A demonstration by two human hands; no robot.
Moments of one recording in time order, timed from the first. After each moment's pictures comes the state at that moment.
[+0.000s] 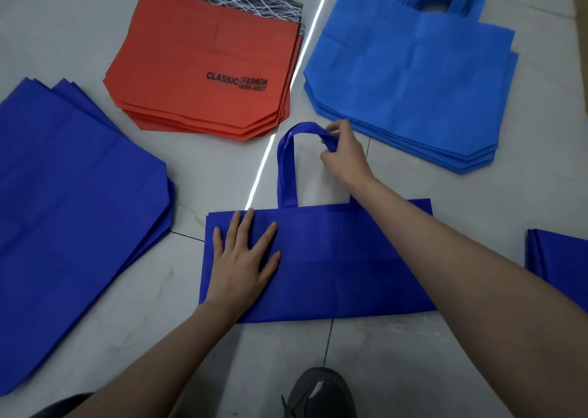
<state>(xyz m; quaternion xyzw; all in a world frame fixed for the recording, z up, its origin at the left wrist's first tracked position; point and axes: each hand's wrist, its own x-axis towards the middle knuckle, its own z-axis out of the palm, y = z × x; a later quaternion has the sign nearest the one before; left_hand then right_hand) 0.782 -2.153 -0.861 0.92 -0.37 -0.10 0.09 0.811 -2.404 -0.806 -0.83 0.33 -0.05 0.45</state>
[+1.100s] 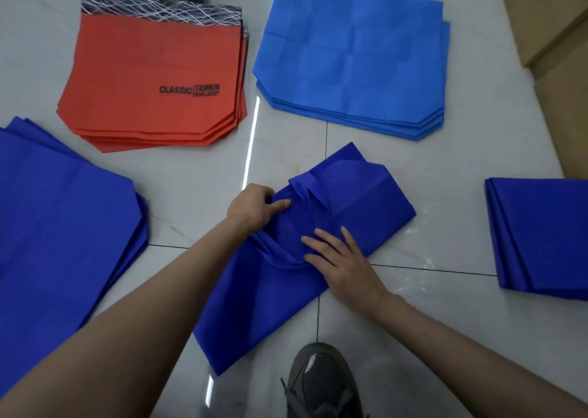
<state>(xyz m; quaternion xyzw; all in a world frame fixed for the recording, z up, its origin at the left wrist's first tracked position) 0.829 -2.256 -0.819 0.86 -0.28 -0.37 0.20 0.609 -2.327 -0.866 -0.99 0.04 -0.11 0.09</state>
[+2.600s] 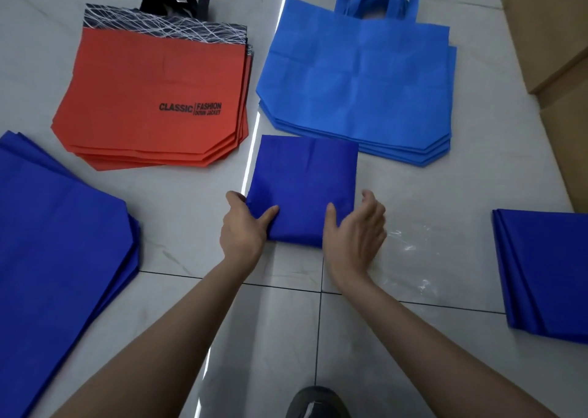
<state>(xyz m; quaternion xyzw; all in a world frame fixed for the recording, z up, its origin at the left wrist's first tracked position) 0.823 -2.262 -0.821 0.90 -0.08 -0.23 0.35 0.708 -2.353 -0.826 -0.78 0.56 -0.20 0.20</state>
